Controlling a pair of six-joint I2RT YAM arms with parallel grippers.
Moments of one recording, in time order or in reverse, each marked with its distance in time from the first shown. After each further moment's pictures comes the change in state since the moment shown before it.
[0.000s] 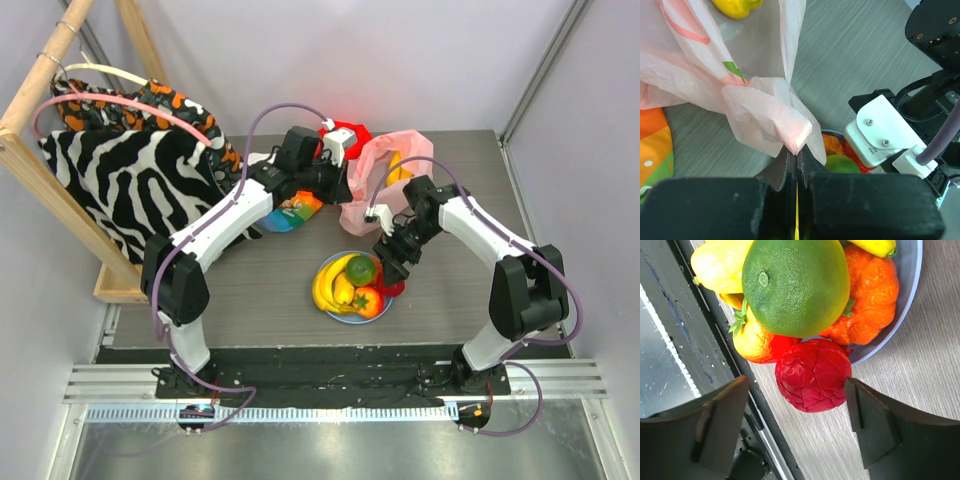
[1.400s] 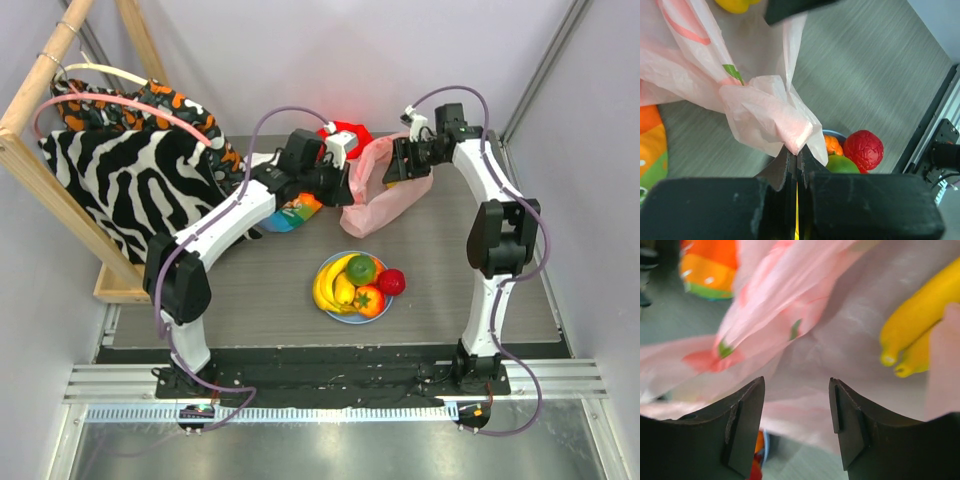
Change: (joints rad) left arm -0.006 0.014 0.005 0.003 -0.010 -0.018; right arm -0.250 0.465 0.701 0.237 -0.089 0.520
